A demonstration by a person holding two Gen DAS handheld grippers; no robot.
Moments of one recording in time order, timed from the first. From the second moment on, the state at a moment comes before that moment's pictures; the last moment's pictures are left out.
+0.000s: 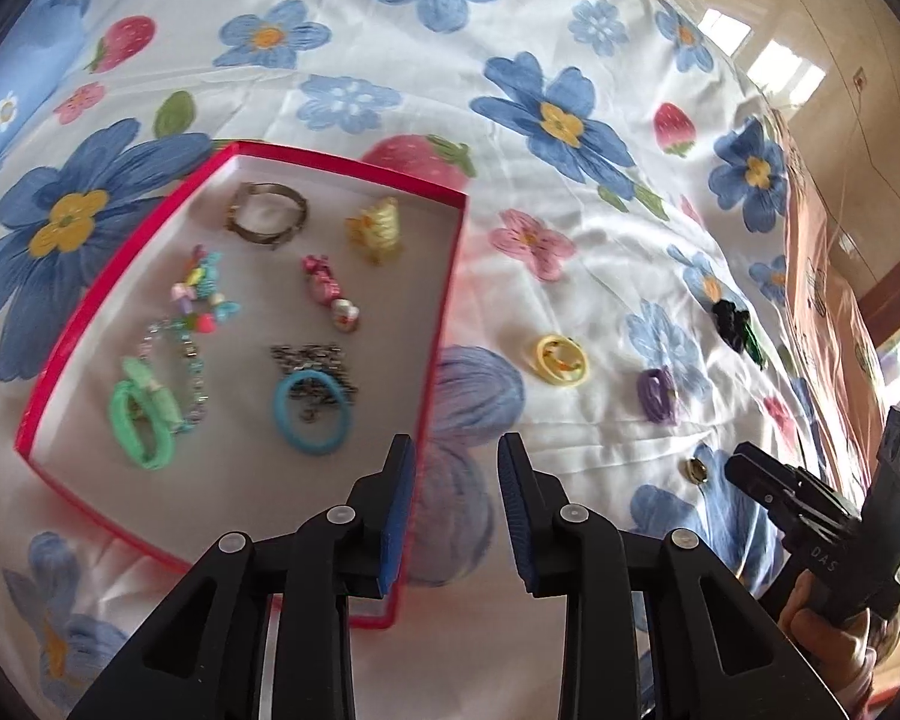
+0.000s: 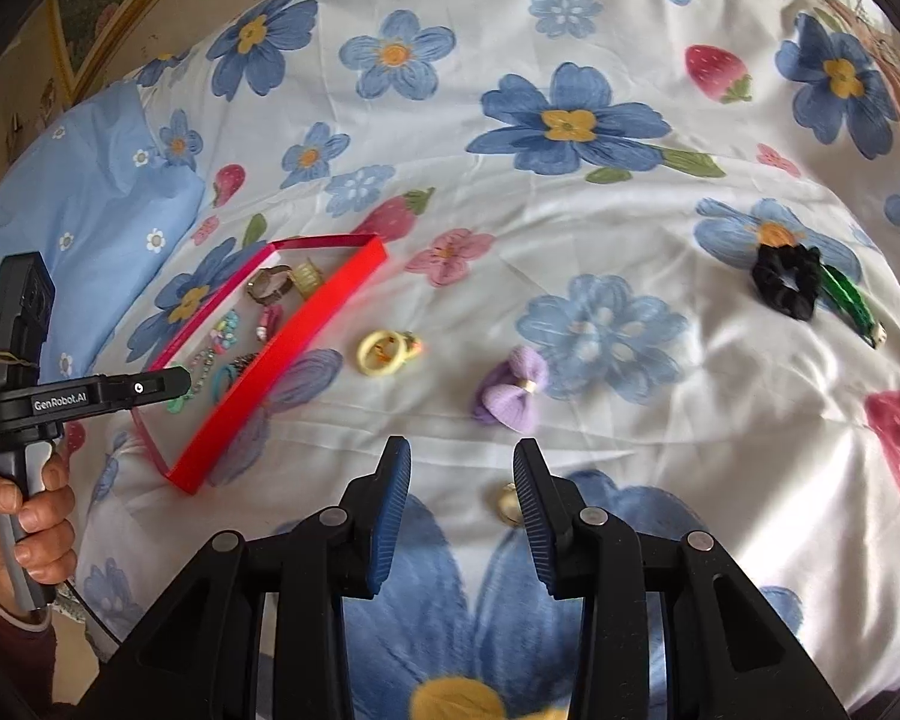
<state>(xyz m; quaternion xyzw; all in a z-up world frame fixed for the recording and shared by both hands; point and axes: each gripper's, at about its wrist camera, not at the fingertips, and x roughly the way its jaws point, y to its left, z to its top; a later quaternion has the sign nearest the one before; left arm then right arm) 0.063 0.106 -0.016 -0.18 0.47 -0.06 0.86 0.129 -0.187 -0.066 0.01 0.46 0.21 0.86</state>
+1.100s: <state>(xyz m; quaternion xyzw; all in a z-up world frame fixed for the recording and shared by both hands) 0.200 -0.085 -0.084 -0.06 0.52 -0.18 0.83 0.145 -0.268 -0.072 0.08 0.45 0.14 0.88</state>
